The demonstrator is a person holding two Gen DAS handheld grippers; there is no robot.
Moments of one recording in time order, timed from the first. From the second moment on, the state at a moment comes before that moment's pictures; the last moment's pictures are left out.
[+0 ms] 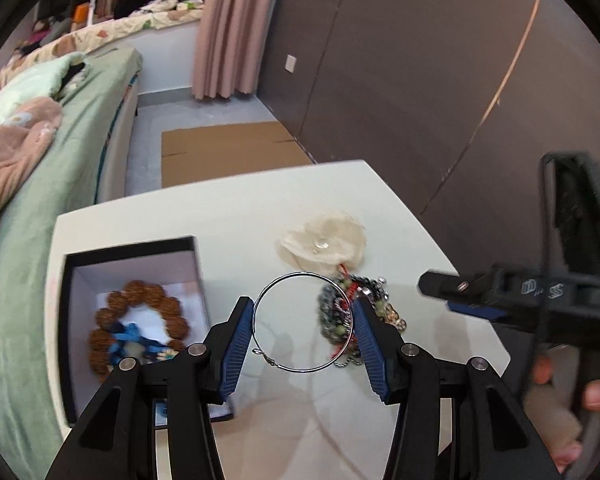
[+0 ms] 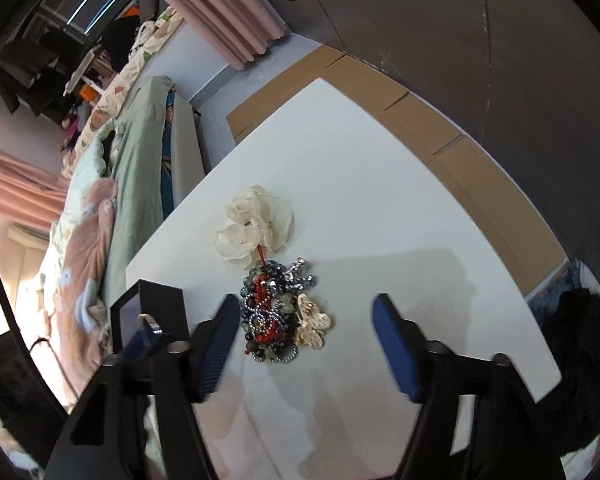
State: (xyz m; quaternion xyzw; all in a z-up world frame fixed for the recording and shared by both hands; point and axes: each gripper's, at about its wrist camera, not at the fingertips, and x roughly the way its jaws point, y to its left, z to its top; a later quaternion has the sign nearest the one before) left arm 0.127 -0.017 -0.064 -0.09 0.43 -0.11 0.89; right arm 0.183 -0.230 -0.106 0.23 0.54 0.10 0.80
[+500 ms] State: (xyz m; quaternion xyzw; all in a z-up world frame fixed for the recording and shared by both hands) left arm 0.119 0.040 -0.044 -0.14 0.41 -0.09 0.90; right arm 0.207 -0.185 -0.132 0.17 0.57 0.09 0.80
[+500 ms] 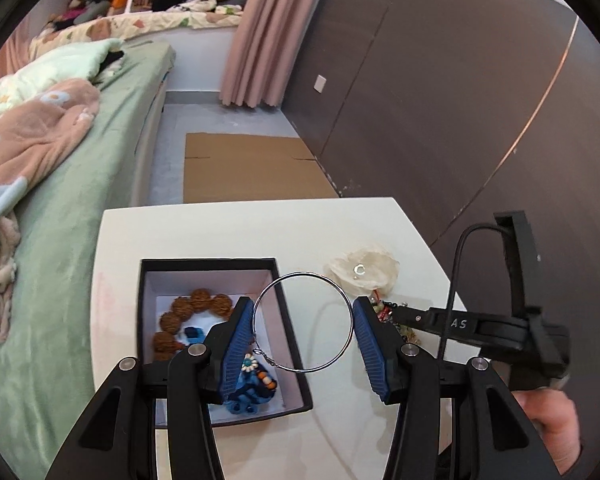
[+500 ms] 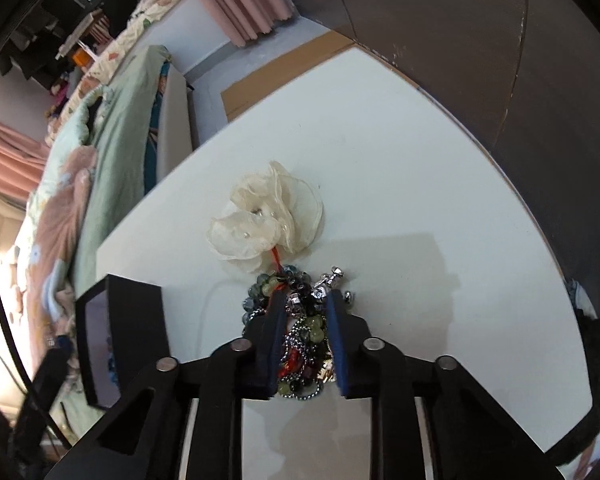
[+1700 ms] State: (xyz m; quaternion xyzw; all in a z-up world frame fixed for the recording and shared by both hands) left arm 0.078 0.120 -0.036 -0.26 0.38 -0.02 0.89; right arm 0.135 -0.116 -0.055 0.27 0.40 0.29 0.82
